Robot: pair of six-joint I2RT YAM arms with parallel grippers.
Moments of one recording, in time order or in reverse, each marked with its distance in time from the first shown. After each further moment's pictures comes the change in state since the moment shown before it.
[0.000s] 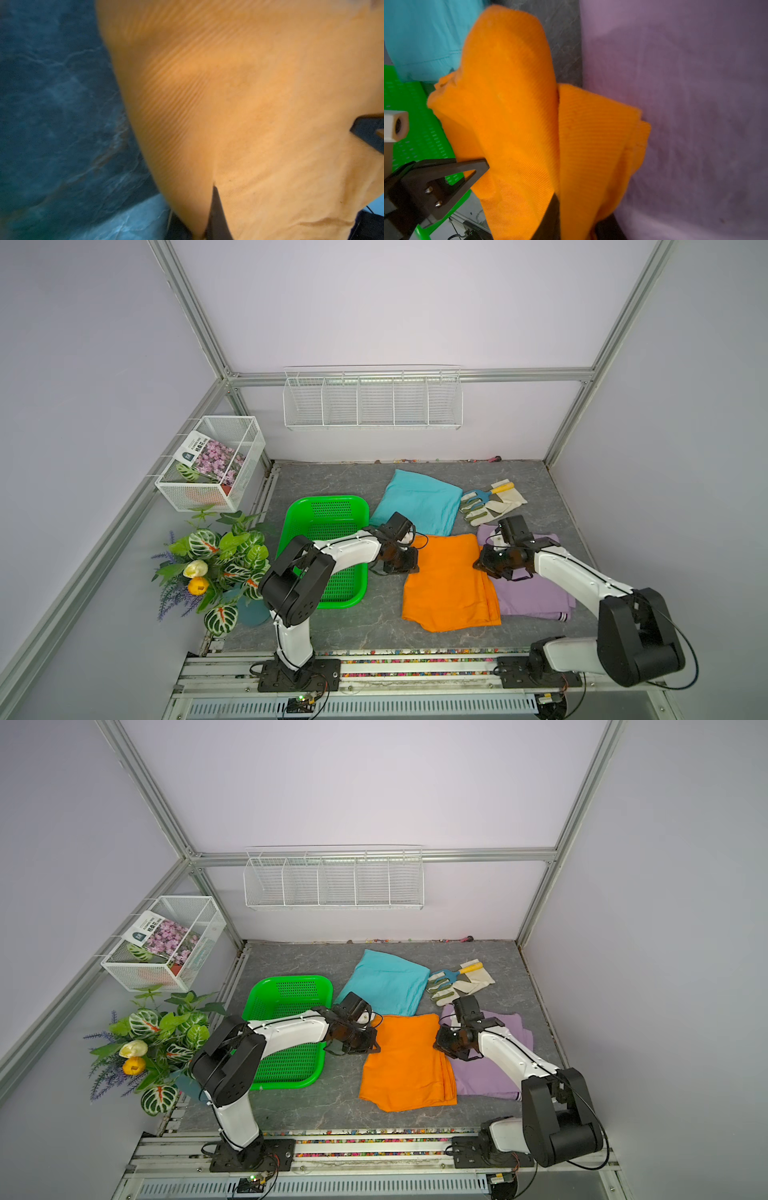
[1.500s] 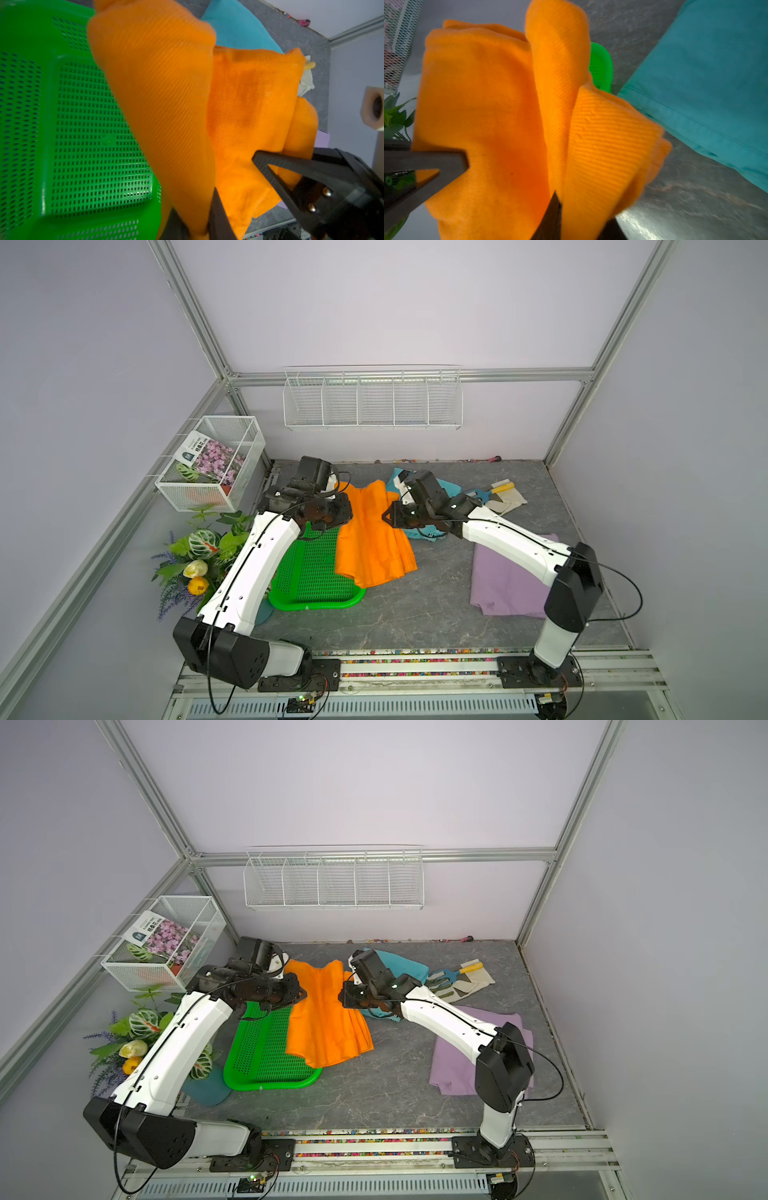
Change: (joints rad) left arm 0.442 -0.452 0.423 -0.693 -0.219 0.143; right arm 0.594 0.468 0.890 0.068 0.147 0.041
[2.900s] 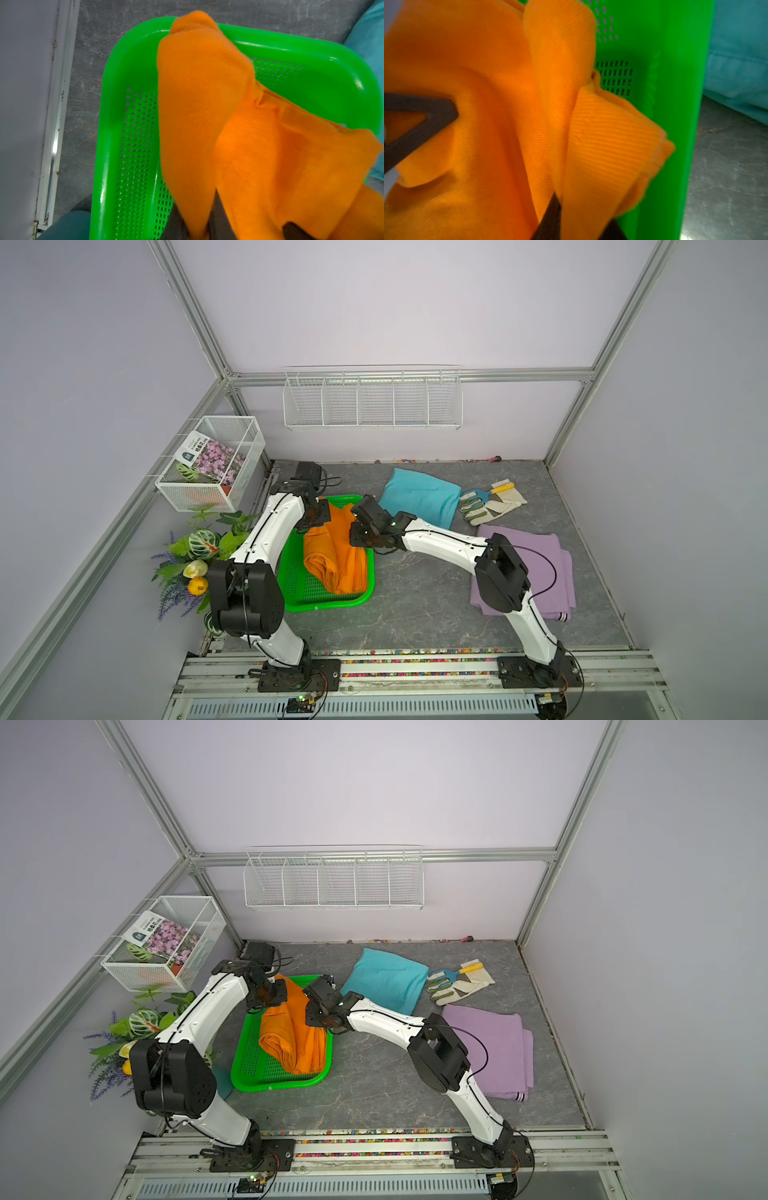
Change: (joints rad) left arm 0.164 0.268 -0.110 0.135 -0.294 0.200; right arm 0.142 0.402 0.256 -0.003 0.178 0.191
